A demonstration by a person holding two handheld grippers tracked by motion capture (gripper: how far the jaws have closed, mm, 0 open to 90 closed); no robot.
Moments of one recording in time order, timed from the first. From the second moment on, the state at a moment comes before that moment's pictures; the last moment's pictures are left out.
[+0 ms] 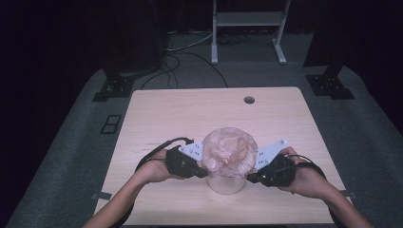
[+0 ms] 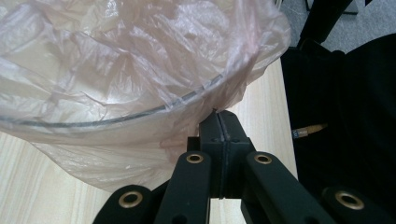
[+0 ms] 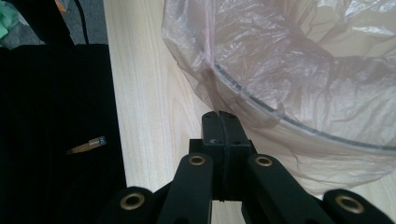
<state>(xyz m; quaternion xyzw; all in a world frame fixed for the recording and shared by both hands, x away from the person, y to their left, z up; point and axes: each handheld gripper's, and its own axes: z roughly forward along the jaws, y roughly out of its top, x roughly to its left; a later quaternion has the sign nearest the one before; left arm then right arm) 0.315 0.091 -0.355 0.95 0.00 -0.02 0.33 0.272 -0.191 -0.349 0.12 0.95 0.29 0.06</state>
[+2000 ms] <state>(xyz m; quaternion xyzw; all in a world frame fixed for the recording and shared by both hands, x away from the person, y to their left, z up) 0.339 0.071 -0.391 0.96 0.03 -0.02 0.28 0.275 -0.196 -0.345 0.14 0.93 0.34 0.05</state>
